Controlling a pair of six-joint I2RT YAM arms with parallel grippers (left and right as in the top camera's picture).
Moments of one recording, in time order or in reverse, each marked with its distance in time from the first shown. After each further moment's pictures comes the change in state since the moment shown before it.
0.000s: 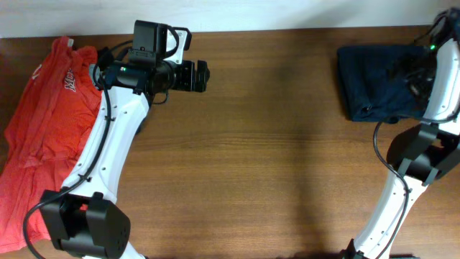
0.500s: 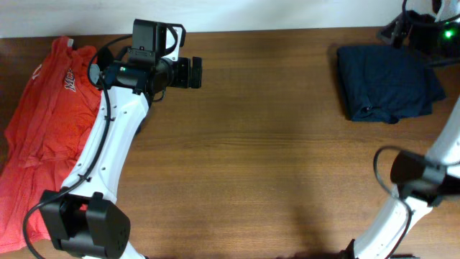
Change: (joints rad) left arm 0.000 0.000 0.000 0.019 -0.113 0.000; right arm 0.055 -0.338 0.135 0.000 -0.488 -0.647
